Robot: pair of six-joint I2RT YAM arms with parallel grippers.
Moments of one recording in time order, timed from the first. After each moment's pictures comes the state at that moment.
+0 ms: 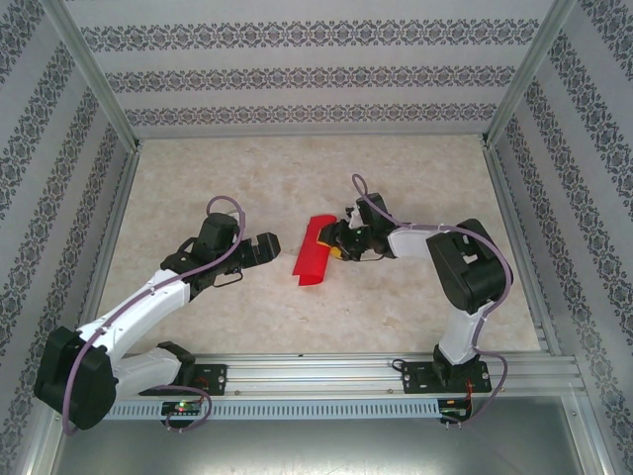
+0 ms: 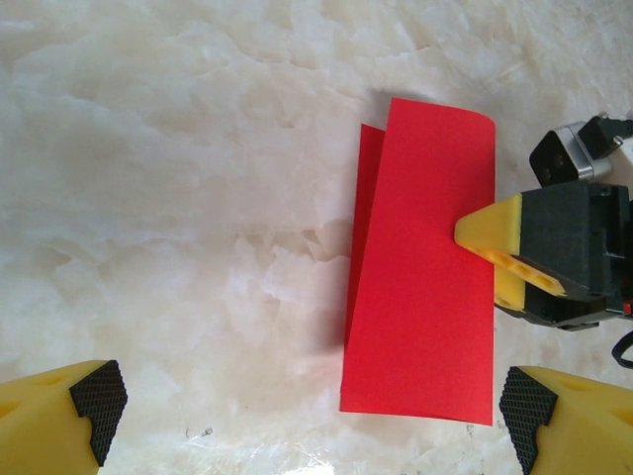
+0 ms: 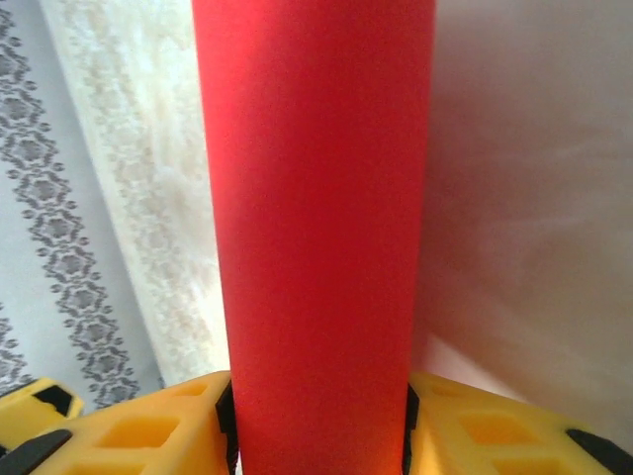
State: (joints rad) left arm -0.44 1.12 0.69 -0.33 0.12 -0.69; right arm 0.43 1.83 0.90 0.07 -0.66 0.99
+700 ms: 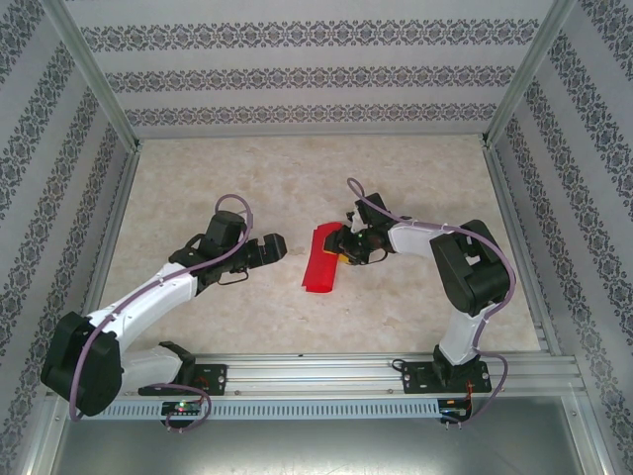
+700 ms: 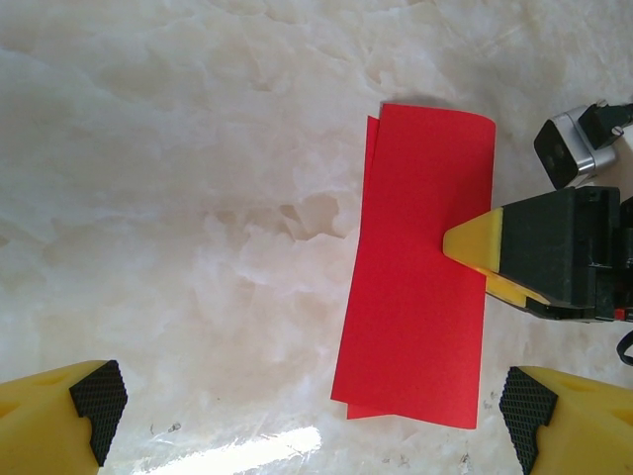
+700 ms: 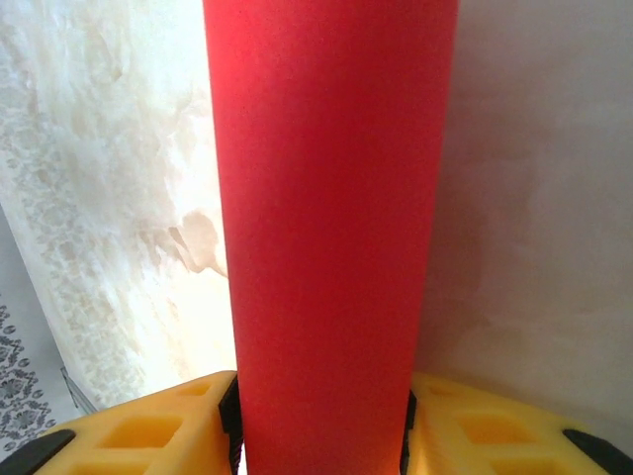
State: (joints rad) left arm -0.45 1.20 0.72 -0.32 0.17 -0.70; right arm 0.44 1.82 0.97 -0.17 -0.59 0.81
